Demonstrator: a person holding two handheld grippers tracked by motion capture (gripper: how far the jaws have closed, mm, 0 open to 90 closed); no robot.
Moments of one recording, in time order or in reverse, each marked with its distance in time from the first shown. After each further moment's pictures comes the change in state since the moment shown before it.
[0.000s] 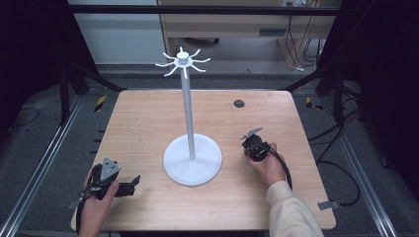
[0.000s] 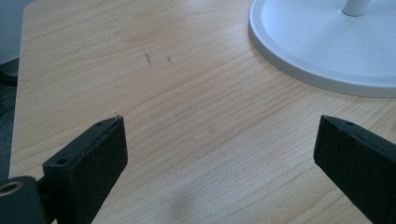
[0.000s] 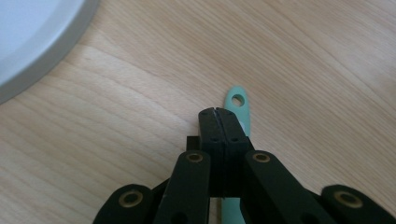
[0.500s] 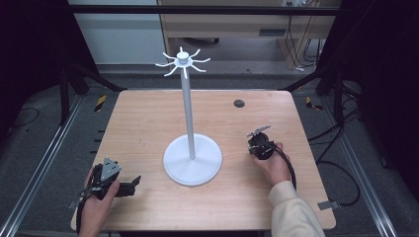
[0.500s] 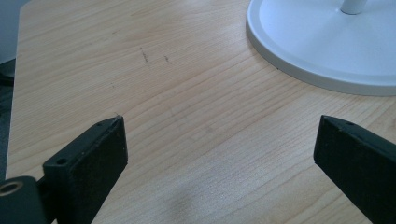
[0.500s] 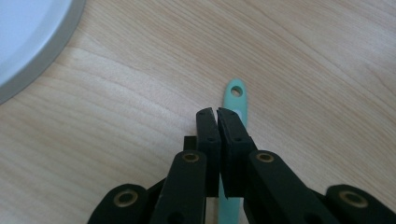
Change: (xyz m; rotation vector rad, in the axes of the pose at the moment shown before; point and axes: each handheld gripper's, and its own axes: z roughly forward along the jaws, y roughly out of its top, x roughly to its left) left arm -0.001 0.000 0.001 0.002 -0.004 0.005; right arm -0.013 -0.005 -0.013 -0.004 0.005 0.067
